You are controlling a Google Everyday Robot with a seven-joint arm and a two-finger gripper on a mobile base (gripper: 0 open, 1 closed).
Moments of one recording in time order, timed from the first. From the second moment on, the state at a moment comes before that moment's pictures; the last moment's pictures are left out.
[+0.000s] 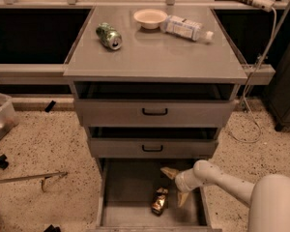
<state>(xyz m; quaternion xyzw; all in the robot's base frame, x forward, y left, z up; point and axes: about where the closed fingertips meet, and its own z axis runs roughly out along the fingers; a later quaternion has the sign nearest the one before) 0.581 -0.139 0.224 -0.83 0.47 0.07 0.29</state>
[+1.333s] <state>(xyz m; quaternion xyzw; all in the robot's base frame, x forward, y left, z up) 0.577 -0.099 0.184 -0.85 0.43 0.14 0.26</state>
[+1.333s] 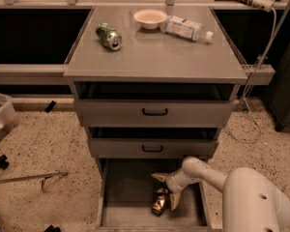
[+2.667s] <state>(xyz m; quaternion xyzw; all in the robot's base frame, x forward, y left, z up) 0.539 -0.067 0.153 -0.86 0.42 0.14 0.25</state>
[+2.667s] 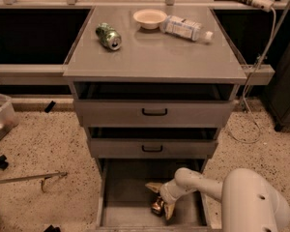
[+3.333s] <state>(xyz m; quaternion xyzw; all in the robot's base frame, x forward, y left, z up) 0.556 -0.064 0.142 -0.87 0.42 0.10 0.24</state>
